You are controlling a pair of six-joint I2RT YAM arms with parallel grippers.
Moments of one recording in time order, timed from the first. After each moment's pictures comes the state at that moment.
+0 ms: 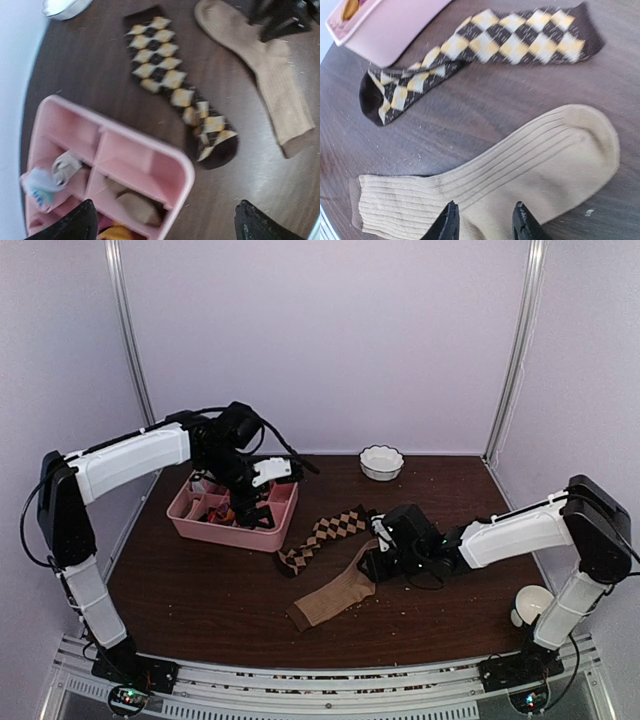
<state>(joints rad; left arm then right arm) -0.64 1.80 1.63 -0.95 0.22 0.73 0.86 1.63 0.80 0.05 0.06 0.47</state>
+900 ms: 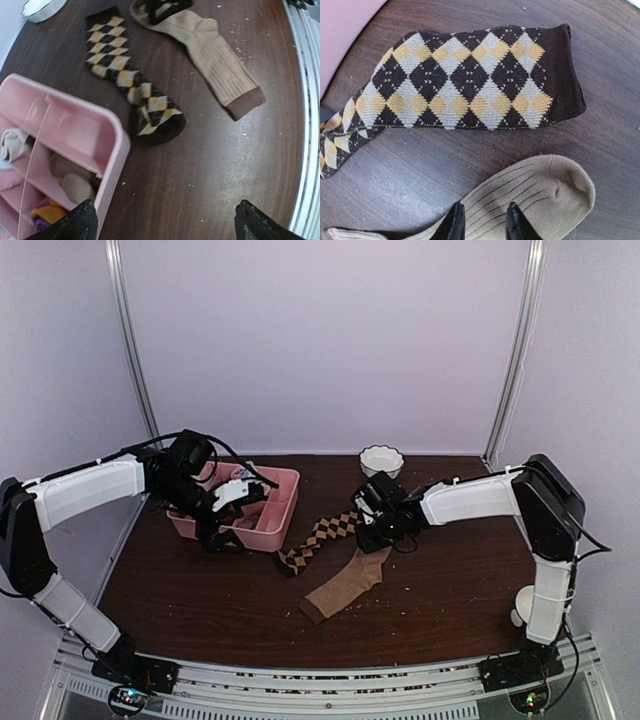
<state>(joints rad) -0.48 1.50 1.18 -0.79 0.44 0.79 0.75 1.95 1.25 -0.31 0.10 0.32</state>
